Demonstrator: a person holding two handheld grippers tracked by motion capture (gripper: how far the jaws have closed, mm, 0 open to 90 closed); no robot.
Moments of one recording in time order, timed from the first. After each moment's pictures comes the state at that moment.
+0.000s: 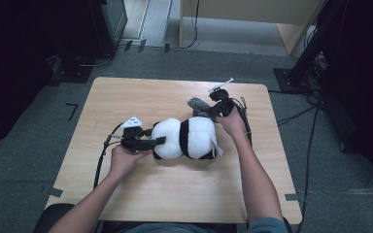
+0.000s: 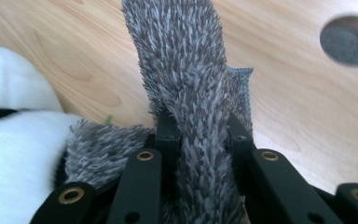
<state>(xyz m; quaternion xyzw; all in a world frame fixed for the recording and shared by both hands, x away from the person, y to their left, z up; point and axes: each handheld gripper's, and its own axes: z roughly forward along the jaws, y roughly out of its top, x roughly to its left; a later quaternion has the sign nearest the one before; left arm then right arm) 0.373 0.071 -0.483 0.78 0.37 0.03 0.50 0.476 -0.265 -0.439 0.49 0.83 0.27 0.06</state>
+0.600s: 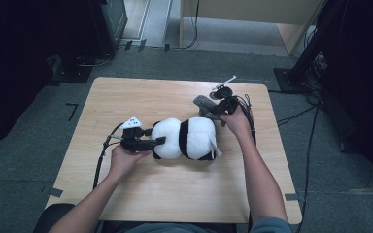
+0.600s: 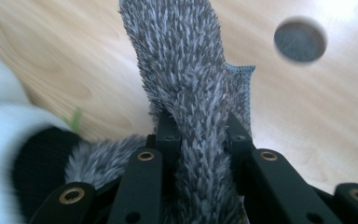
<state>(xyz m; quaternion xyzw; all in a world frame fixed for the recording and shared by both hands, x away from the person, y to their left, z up) 0.372 0.072 -0.485 0.78 0.37 0.03 0.51 0.474 -0.268 -0.415 0.48 0.83 0.25 0.11</state>
